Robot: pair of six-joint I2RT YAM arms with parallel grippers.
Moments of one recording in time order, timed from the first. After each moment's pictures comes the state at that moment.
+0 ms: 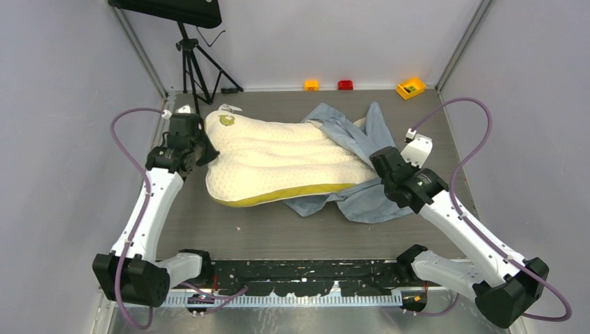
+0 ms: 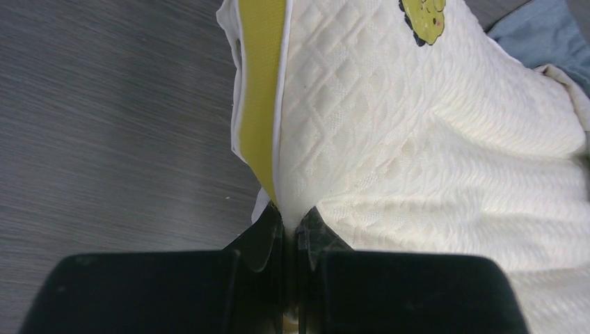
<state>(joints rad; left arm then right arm) -0.13 1.16 1.16 -0.76 -0.13 -0.52 0.56 0.99 0.95 -0.95 0.78 0.84</state>
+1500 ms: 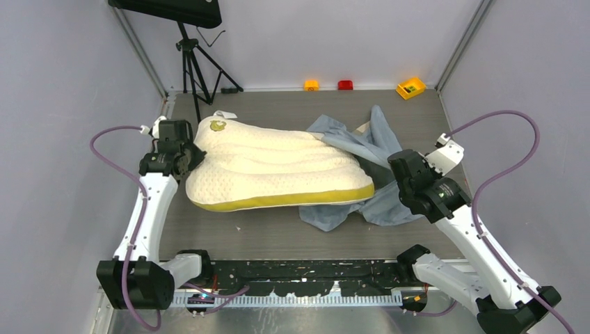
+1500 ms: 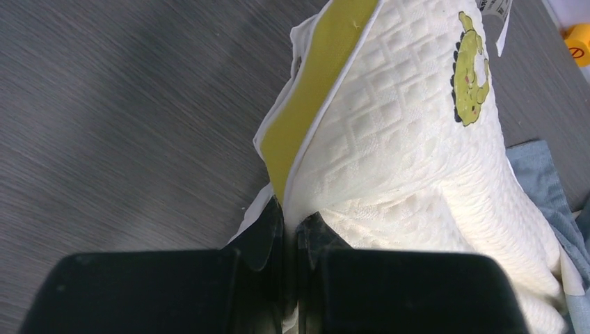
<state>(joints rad) 0.00 1.12 1.09 -0.74 -0.20 -0.73 0.49 0.86 0.98 -1.02 0.90 0.97</state>
